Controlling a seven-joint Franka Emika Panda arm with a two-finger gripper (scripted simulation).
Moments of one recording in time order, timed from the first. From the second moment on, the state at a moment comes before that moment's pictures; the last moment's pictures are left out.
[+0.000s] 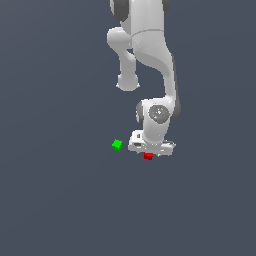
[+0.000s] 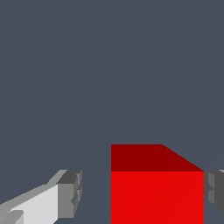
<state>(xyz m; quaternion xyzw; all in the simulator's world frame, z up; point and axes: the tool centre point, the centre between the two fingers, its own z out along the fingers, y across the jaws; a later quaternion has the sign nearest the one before) 0.001 0.101 0.021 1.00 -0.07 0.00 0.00</state>
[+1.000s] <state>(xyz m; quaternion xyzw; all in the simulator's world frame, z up) 0.000 0.101 0.037 1.00 -0.07 0.00 0.00</state>
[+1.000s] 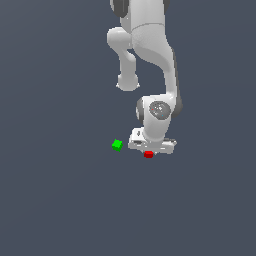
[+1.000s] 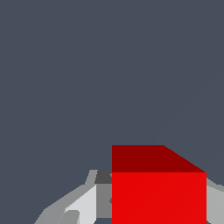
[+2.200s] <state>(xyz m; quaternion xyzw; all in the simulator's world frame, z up) -0.003 0.091 0.114 1.00 -0.07 0.00 0.00</state>
